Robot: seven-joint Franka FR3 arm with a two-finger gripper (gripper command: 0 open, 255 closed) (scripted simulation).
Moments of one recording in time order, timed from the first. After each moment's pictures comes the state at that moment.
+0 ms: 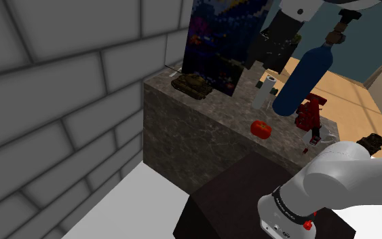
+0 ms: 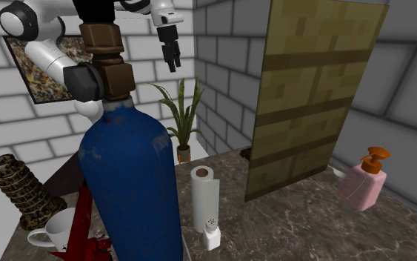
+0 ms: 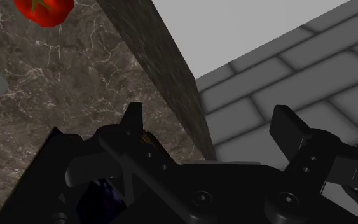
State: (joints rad) arm -0.02 -0.74 -0.01 -2.30 0.04 1.71 0.12
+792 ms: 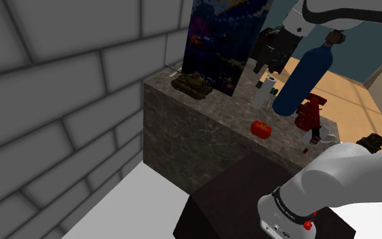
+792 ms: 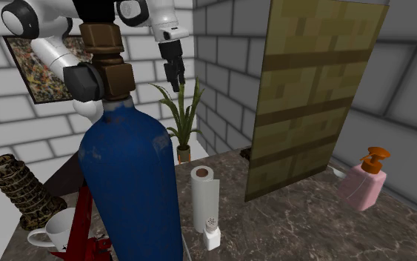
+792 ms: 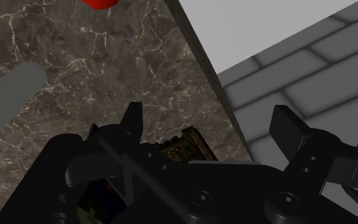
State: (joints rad) arm -0.09 -0.63 -0.21 -2.34 -0.05 1.86 -0.09
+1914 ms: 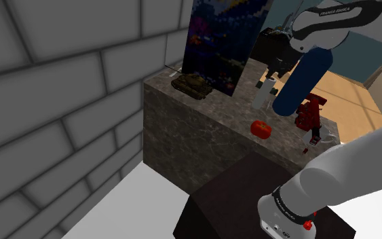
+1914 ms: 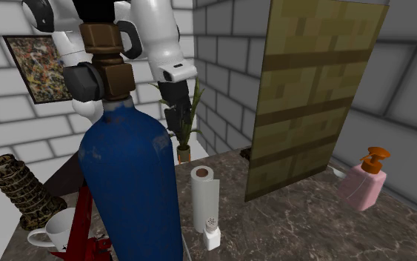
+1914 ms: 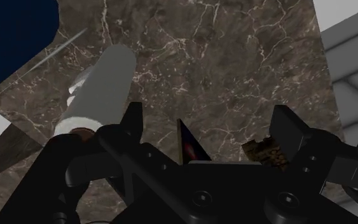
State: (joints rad) arm -0.13 -0.23 -0.56 -2.17 0.00 2.10 -0.49
